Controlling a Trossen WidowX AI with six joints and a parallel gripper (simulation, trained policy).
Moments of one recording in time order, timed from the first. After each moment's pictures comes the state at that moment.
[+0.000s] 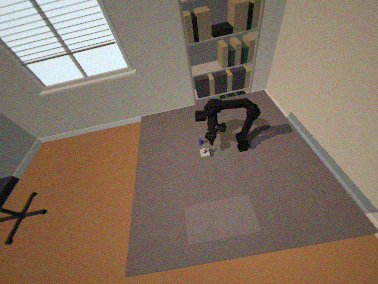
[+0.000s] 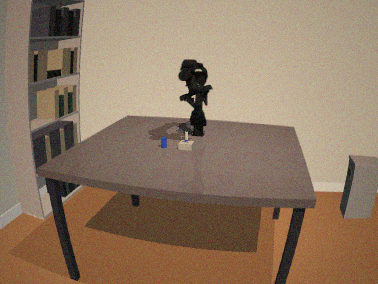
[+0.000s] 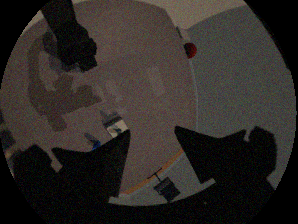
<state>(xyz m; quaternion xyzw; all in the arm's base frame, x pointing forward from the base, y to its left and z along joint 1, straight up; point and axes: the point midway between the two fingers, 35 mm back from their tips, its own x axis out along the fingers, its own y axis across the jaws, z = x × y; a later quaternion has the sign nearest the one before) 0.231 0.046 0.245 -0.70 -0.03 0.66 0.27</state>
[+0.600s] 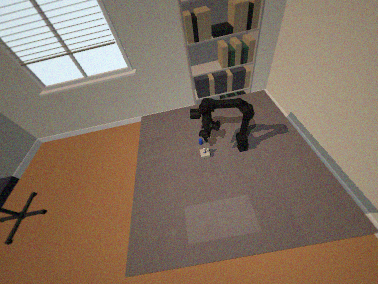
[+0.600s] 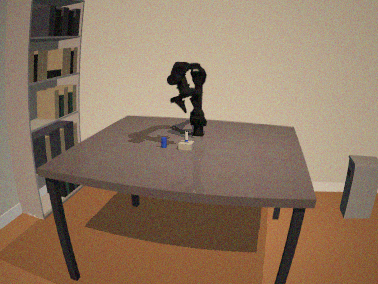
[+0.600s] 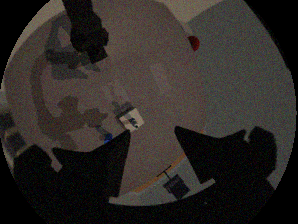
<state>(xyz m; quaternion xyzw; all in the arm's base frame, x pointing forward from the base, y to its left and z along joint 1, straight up) 0.256 -0.003 0.228 -0.69 0.02 0.66 0.28</state>
